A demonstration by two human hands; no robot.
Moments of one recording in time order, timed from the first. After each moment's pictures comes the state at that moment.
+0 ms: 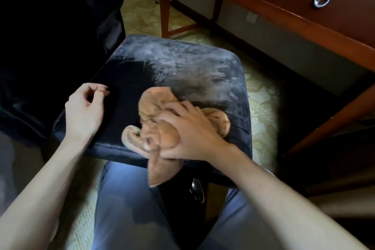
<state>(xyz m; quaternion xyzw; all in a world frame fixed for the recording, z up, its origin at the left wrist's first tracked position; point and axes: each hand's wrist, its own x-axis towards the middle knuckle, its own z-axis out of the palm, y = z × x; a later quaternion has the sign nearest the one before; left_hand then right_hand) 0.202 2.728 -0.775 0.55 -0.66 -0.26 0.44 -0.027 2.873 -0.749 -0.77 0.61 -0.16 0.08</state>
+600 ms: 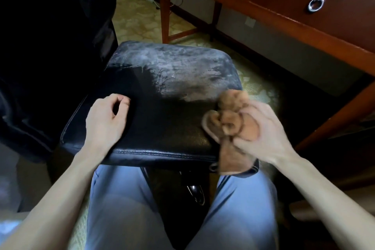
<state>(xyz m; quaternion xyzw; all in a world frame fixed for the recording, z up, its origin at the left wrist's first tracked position) 0.179 2.764 -0.769 0.53 -0.75 -0.17 0.35 -0.151 2.951 -0.751 -0.64 0.70 -0.32 0.00</state>
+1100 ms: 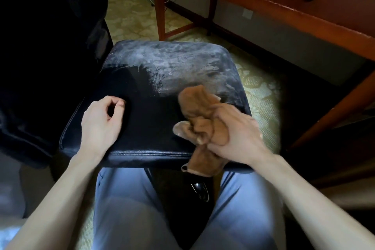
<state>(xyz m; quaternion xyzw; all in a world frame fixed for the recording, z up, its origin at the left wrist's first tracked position) 0.183 2.759 -0.773 0.54 -0.75 -0.17 0.33 -0.099 2.933 -0.760 -0.67 0.68 -0.29 0.02</state>
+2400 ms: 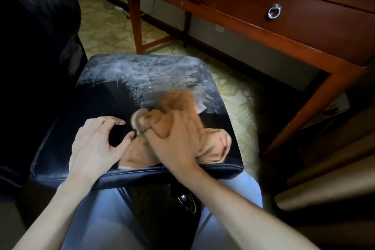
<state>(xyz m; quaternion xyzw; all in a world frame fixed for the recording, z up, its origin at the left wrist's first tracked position) 0.172 2.780 -0.766 0.48 -0.84 -0.13 0.22 0.010 2.881 -0.736 -0.42 0.82 -0.38 0.05</state>
